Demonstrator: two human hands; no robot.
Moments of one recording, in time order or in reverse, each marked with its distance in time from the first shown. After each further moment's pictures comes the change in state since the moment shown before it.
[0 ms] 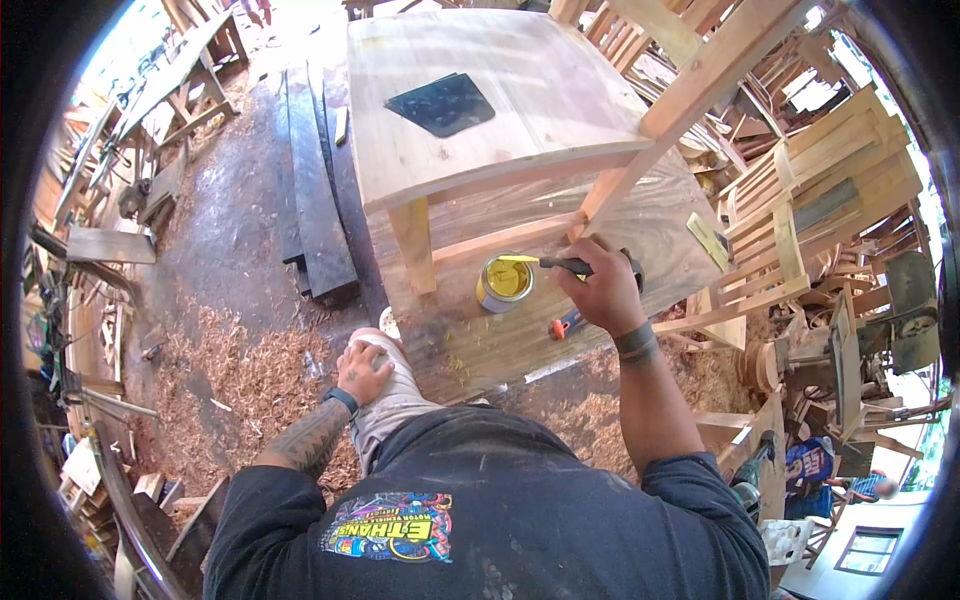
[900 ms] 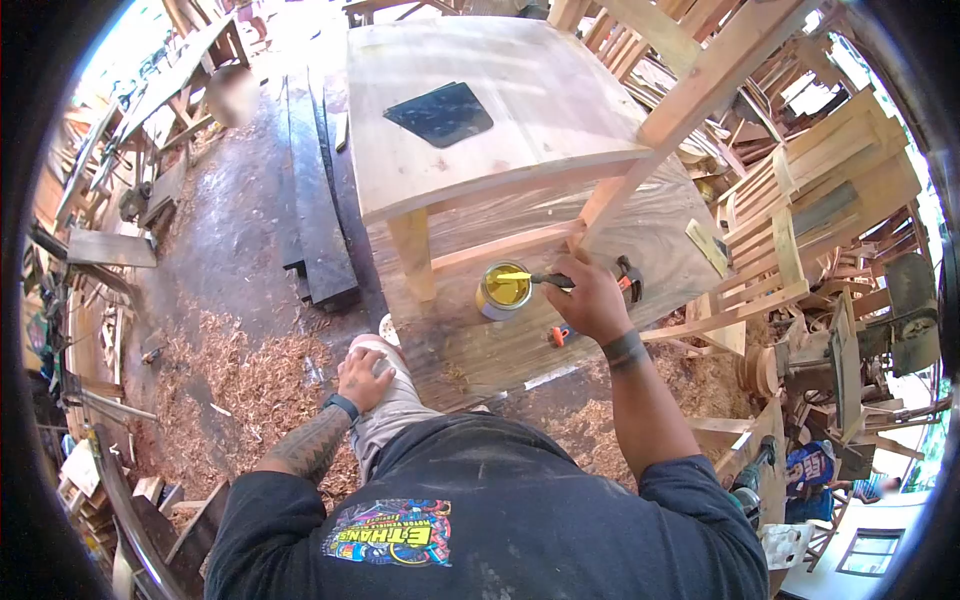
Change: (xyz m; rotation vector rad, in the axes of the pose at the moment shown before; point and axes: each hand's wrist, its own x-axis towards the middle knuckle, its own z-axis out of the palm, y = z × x) left_hand -0.001 0.007 -0.003 0.006 0.021 0.007; right_hand -0.004 0.015 0.021 -0.050 -0.069 -0.018
